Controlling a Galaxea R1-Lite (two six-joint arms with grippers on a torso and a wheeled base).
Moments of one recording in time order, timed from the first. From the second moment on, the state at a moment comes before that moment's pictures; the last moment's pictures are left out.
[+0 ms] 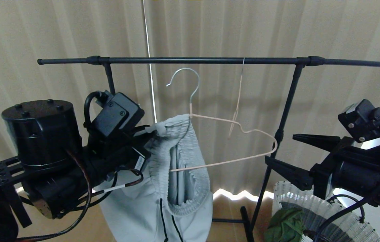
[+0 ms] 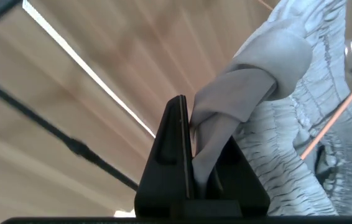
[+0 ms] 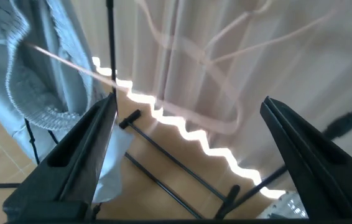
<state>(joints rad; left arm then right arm) -0.63 1.54 -0.67 -0.73 0.19 0.41 0.54 1.31 -0.57 -0.50 0.02 -0.07</state>
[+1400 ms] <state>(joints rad) -0.71 1.58 -0.81 -0.85 0.19 0.13 0.65 1.37 -0.56 -0.60 0.02 0.03</state>
